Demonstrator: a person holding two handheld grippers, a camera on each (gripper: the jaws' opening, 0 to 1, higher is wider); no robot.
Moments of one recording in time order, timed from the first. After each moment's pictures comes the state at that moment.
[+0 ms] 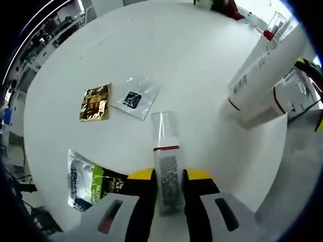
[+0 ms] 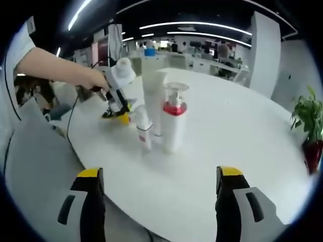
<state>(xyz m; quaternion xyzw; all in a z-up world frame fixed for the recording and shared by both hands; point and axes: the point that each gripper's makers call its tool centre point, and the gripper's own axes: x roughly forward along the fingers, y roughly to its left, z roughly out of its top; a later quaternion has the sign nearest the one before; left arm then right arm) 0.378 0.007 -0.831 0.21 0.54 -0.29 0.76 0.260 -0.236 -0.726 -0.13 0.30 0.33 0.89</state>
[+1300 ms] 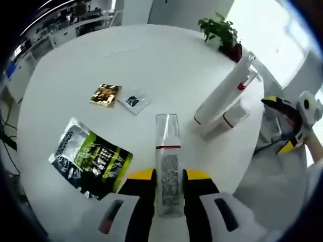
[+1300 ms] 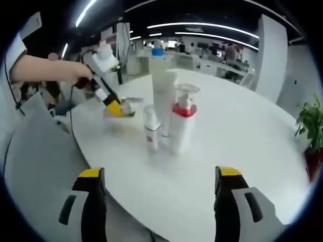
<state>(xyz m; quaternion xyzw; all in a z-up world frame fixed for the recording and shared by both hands) 0.313 -0.001 -0.770 0.03 0.50 -0.29 0.82 0.255 -0.226 -0.725 -0.14 0.29 0.35 0.88</state>
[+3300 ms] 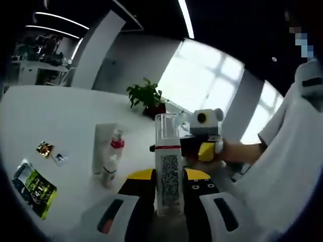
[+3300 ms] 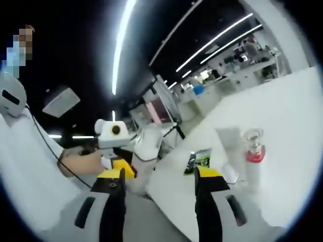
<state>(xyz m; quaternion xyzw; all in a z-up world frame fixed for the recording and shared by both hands) 0.209 -0.097 -0.615 -0.14 0.22 -0.52 0.81 0.223 -0.130 -0.604 0.21 0.17 0.55 0.79</state>
